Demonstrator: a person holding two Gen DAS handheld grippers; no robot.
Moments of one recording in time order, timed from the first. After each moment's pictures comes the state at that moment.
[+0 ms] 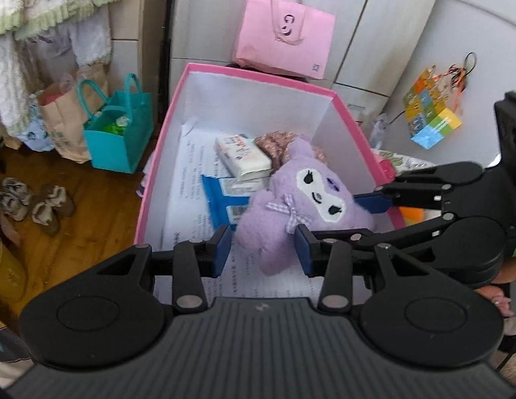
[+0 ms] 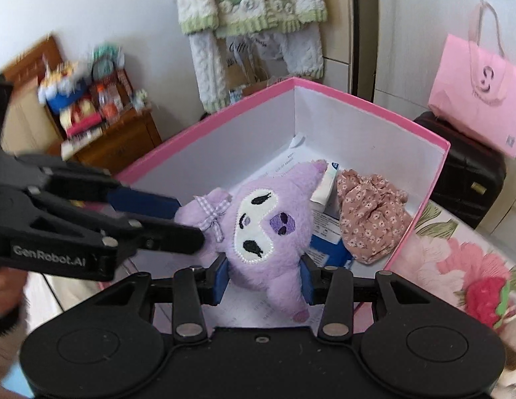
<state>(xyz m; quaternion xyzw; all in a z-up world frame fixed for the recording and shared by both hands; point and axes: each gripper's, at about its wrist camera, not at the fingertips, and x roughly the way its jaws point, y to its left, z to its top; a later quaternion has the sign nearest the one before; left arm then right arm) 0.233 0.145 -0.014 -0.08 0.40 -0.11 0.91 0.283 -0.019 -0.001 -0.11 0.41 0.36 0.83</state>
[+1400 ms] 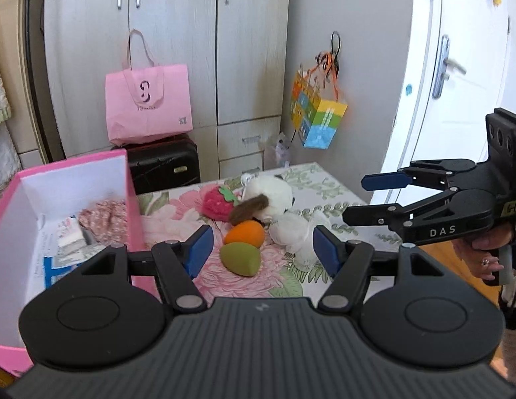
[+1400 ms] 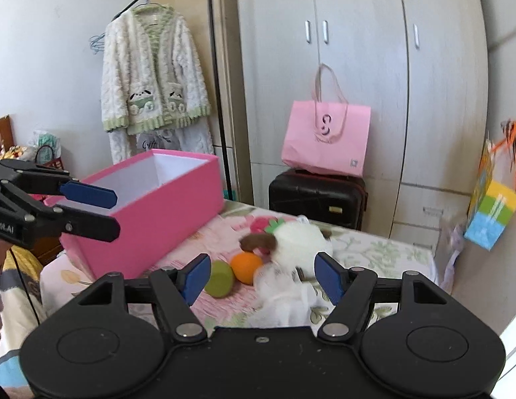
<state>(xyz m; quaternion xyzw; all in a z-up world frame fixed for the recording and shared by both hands) 0.171 -0.059 0.004 0.05 0.27 -0.25 0.93 0.177 -0.291 0.001 -0.01 0.25 0.23 0.94</state>
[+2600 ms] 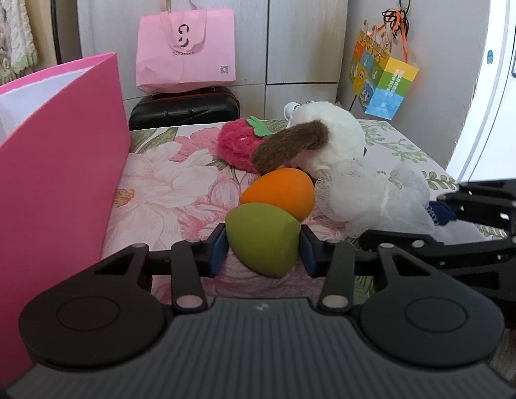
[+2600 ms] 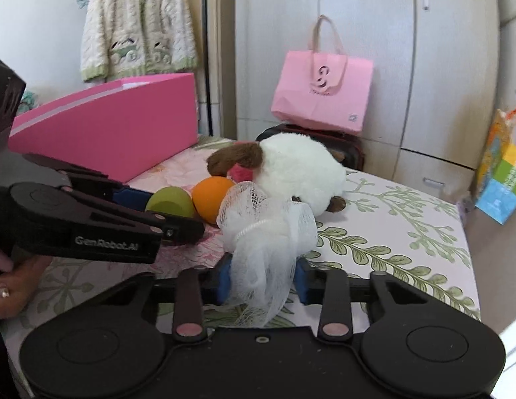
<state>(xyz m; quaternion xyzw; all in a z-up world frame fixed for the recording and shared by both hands) 0.250 -0.104 -0.113 0.03 0.31 -0.14 0.94 0.218 -0.260 -0.093 -0.06 0.29 0.19 0.94</state>
